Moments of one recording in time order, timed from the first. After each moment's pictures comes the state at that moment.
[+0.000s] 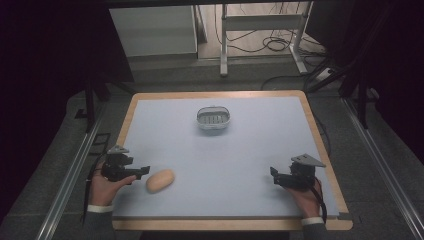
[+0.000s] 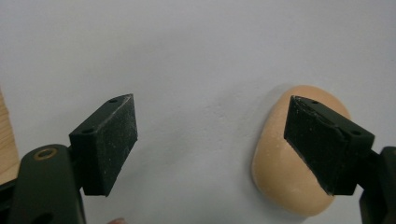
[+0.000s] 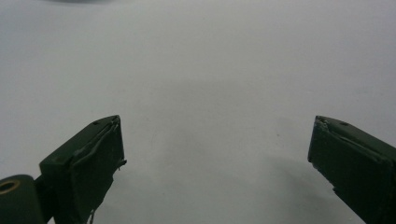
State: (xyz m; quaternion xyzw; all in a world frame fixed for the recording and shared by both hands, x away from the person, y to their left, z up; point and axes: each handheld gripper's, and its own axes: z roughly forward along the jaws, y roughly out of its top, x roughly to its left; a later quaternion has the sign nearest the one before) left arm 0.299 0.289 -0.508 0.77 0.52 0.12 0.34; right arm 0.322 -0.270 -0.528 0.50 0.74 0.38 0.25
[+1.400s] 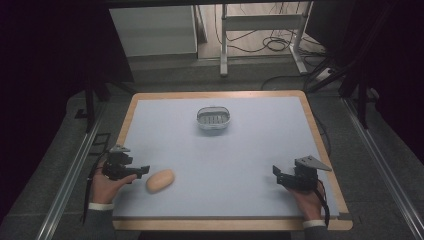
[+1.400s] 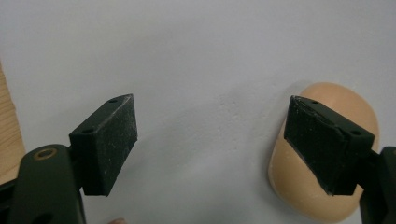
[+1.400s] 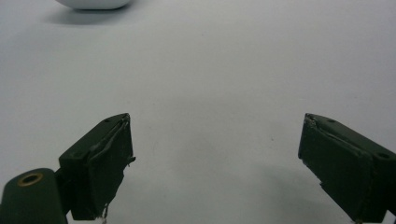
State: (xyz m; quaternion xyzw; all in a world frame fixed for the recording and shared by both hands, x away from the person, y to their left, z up) left arm 0.307 0.289 -0.514 0.78 0.53 0.12 0.32; right arm 0.315 -0.277 -0.527 0.50 0.72 0.42 0.25
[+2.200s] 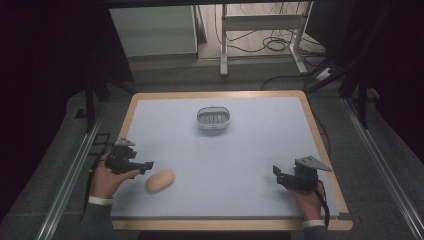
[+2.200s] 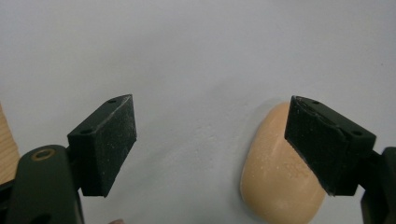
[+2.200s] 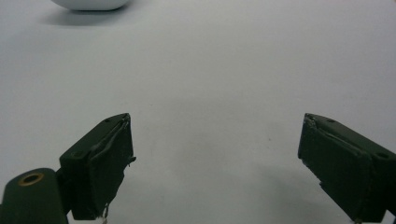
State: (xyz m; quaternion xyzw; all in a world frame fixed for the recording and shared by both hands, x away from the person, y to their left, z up) left arm 0.314 0.273 -0.483 0.80 0.49 0.12 0.31; right arm 0.315 -0.277 -0.527 0.50 0.71 0.41 0.25
